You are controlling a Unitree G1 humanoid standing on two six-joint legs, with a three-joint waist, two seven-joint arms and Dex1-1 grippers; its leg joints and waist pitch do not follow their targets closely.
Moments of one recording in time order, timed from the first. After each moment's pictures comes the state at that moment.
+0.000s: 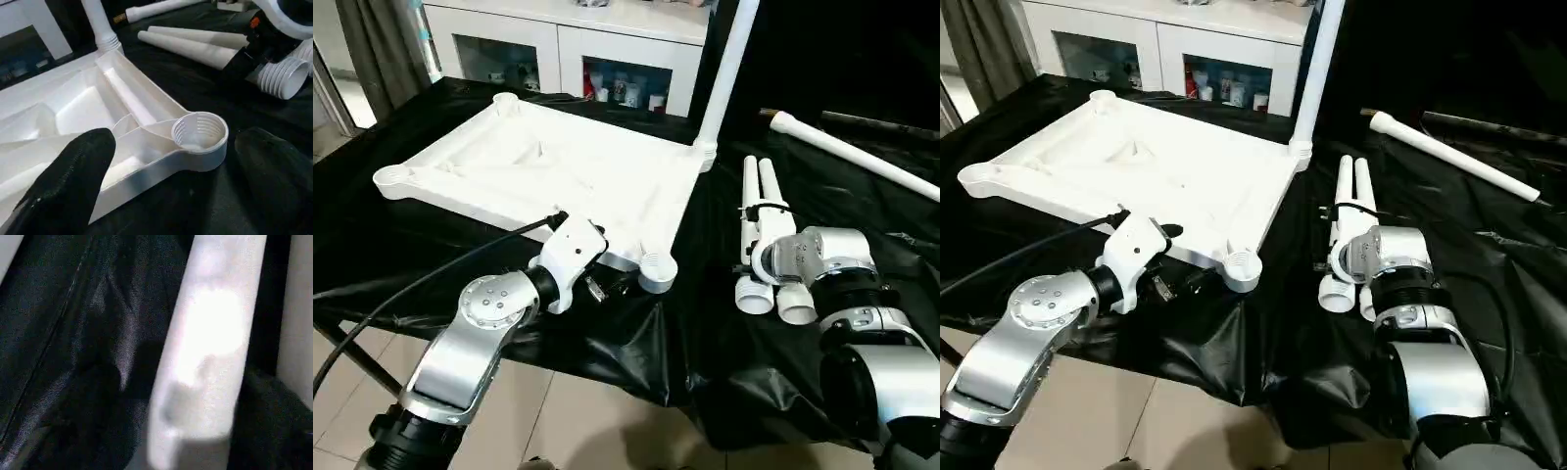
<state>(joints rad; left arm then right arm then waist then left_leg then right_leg) -0.27 0.37 -0.23 -0.25 -0.03 0.50 -0.59 -0.89 -0.24 -0.17 0.89 0.12 0.96 0.11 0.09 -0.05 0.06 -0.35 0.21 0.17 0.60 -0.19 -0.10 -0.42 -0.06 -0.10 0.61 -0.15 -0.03</state>
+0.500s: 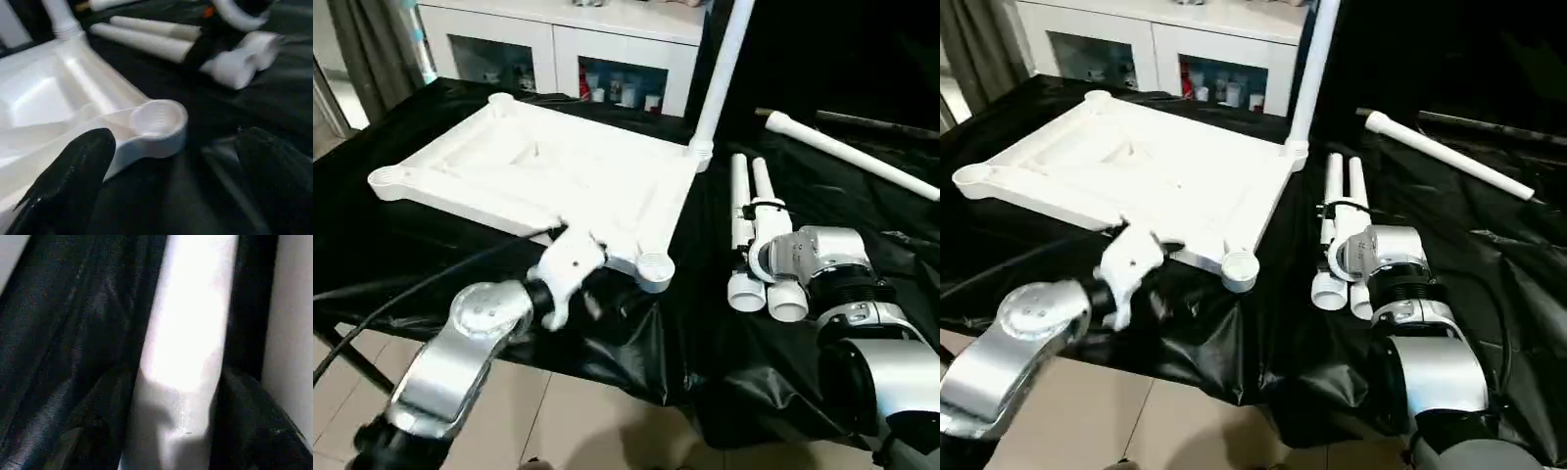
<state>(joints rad) -0.23 0.42 -0.24 -0.33 -0.13 0.58 -0.69 -0.91 -0.24 -0.16 0.94 0.12 0.90 0.12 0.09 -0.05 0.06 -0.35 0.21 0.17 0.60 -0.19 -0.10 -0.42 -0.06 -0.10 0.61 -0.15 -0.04</state>
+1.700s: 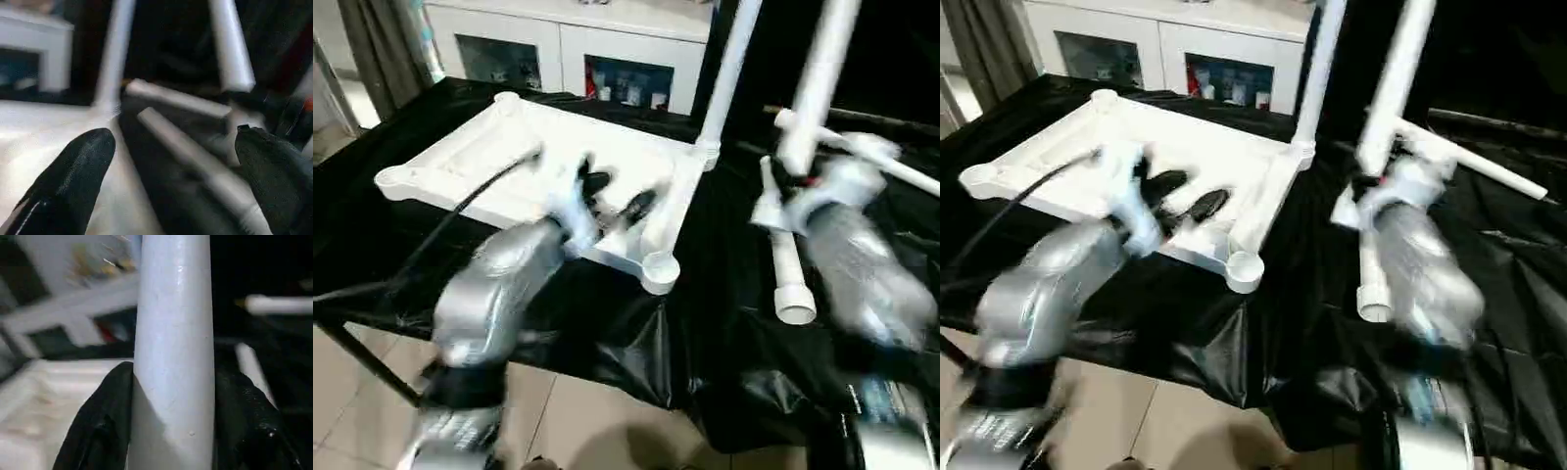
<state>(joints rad) -0.58 0.05 0.04 -0.10 -0.42 0.70 -0.46 -0.51 -0.12 -0.37 -0.02 0.41 0.59 0.15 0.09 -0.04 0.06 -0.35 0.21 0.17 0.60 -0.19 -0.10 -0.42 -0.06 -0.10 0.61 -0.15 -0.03</state>
